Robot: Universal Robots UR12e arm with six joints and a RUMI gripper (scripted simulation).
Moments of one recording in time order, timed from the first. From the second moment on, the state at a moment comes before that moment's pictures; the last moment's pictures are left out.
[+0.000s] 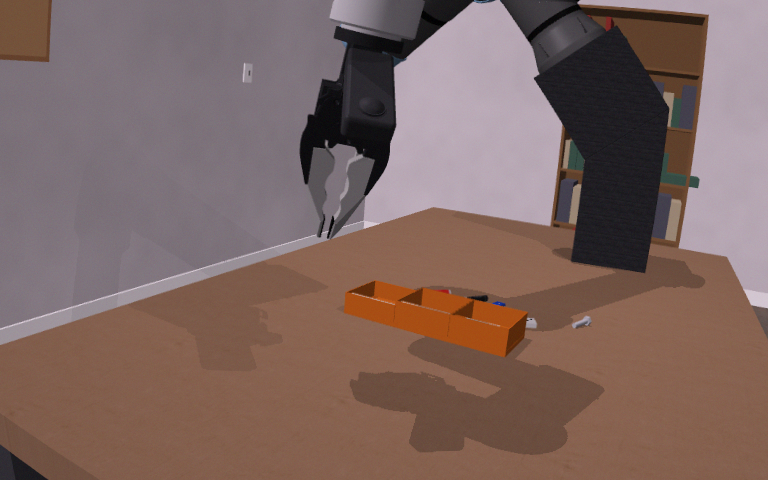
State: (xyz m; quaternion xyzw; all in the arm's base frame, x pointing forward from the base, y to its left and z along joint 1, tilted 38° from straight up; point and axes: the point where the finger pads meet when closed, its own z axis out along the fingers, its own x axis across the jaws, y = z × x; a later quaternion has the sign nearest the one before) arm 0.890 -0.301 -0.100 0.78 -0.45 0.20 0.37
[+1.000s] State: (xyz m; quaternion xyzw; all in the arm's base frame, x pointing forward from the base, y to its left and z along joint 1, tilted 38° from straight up) arm 0.775 -0.259 -0.138 0.74 -0.55 0.22 0.32
